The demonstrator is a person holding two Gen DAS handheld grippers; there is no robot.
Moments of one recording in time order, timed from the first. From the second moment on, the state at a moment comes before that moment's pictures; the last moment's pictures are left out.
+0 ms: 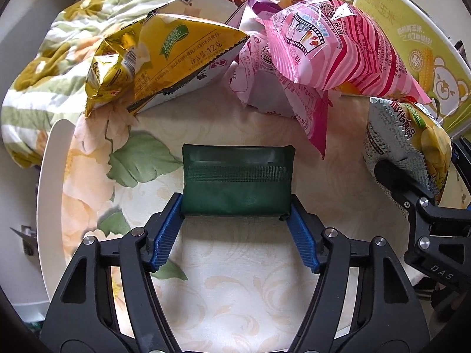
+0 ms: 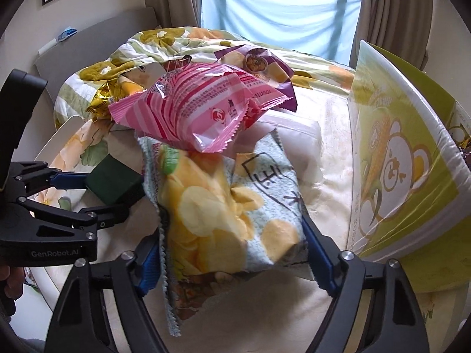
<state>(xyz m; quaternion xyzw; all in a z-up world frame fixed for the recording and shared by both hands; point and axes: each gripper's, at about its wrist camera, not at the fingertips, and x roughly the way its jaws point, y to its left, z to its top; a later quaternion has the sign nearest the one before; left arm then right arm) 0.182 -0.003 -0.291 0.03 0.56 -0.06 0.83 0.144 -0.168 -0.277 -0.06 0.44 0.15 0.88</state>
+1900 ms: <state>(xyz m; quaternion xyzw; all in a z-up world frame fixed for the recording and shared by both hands) 0.257 -0.298 -0.129 0.09 0.44 -0.22 0.87 0.162 -0.421 -0.088 0.05 0.38 0.02 0.92</state>
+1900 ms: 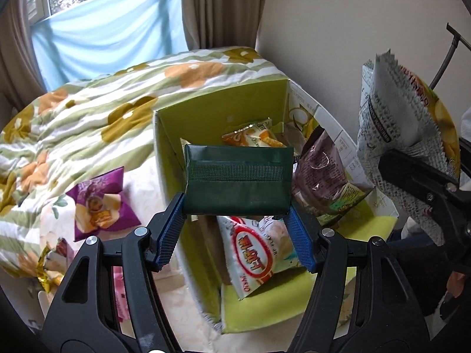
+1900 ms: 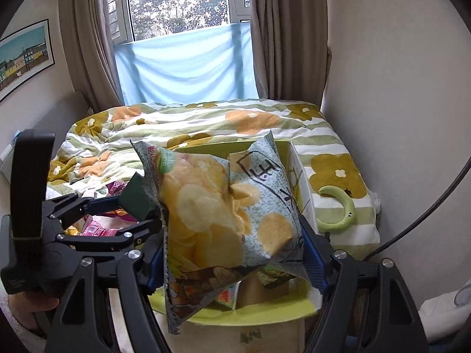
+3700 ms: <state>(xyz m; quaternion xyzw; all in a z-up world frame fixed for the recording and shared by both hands) 0.183 -0.202 -0.090 0.06 0.42 -0.07 0.90 0.209 -0.405 -0.088 0.02 0.39 0.14 0.91</state>
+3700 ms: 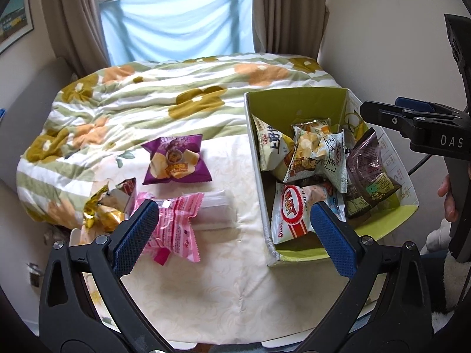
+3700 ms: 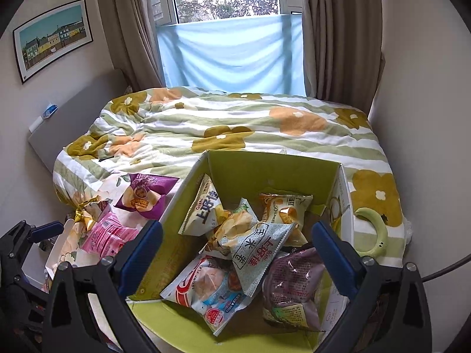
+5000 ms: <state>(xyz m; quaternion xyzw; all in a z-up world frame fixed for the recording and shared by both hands) 0.274 0.131 -0.169 0.02 0.50 -0.11 0.86 0.190 -0.161 -0.173 0.17 0.46 0.07 0.87</state>
